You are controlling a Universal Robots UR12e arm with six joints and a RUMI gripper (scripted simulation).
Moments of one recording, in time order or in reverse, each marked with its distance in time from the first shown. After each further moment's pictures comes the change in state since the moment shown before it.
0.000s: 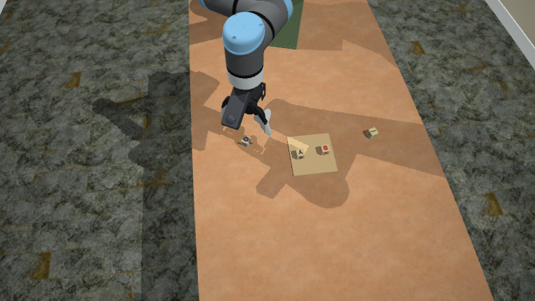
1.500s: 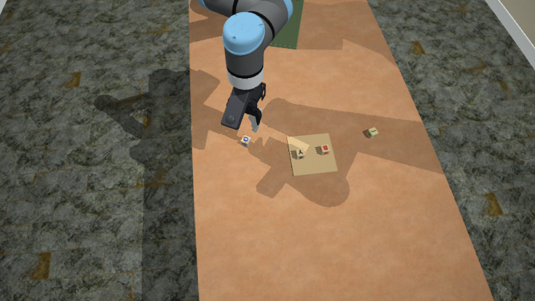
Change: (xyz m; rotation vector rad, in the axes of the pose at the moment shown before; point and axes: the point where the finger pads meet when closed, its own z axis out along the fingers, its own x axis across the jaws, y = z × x) arm 0.000 0.000 0.000 0.000 0.000 0.004
